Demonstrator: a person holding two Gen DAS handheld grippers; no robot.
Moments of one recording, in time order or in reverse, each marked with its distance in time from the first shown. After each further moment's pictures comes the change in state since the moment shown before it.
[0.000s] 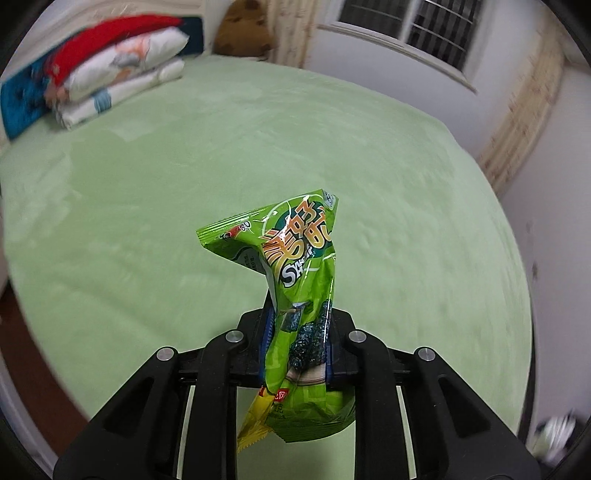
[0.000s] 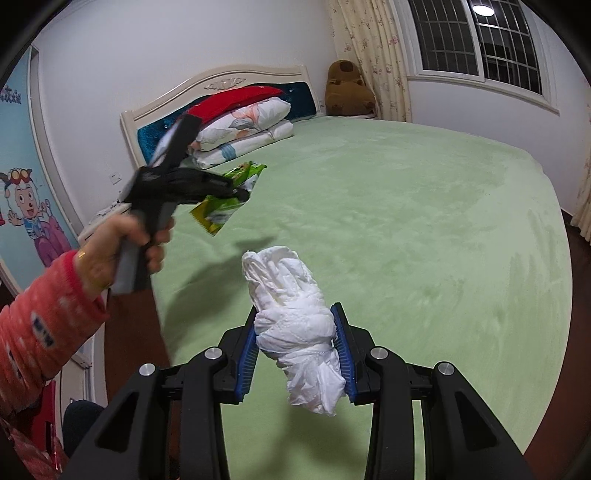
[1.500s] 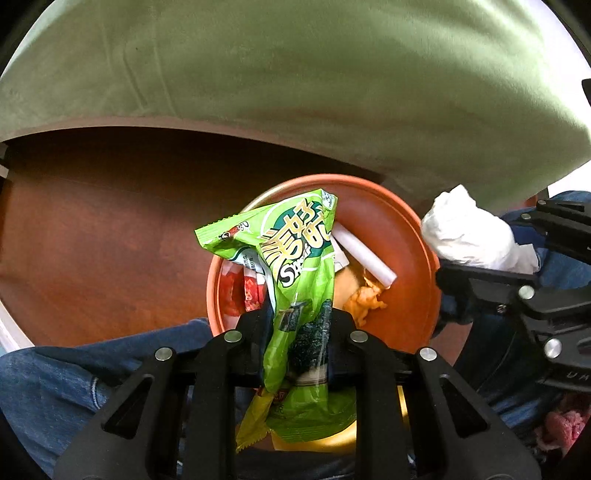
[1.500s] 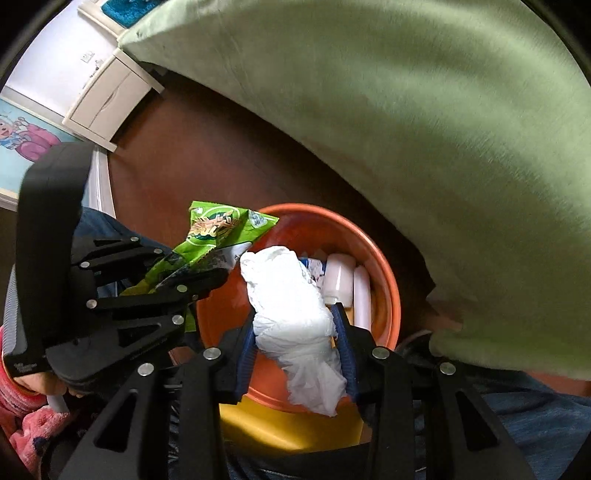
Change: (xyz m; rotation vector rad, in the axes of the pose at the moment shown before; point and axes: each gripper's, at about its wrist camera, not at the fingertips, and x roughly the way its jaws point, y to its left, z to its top) left arm -0.008 -0.036 -0.427 0.188 0.599 -0.065; right arm 0.050 0.109 -0.284 0.141 0.718 0.032
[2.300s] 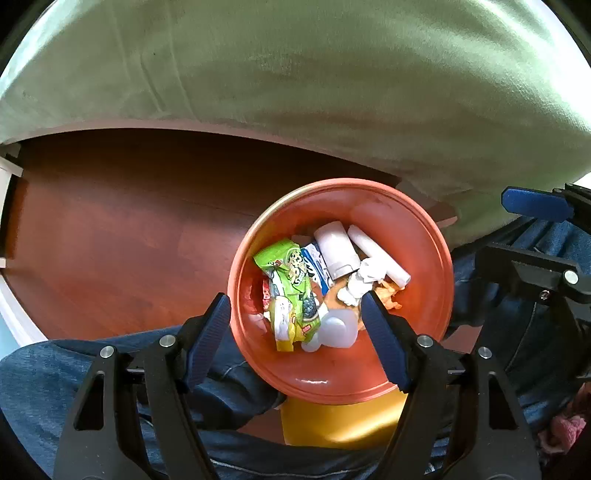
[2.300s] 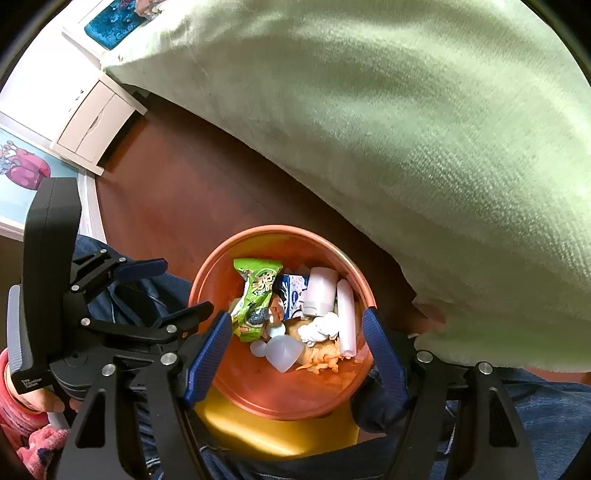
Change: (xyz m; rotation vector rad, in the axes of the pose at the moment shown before) left arm -0.004 -0.005 -0.004 -0.009 -0.005 0.071; right arm -0.020 -0.022 -0.006 0.063 -0.078 -0.032
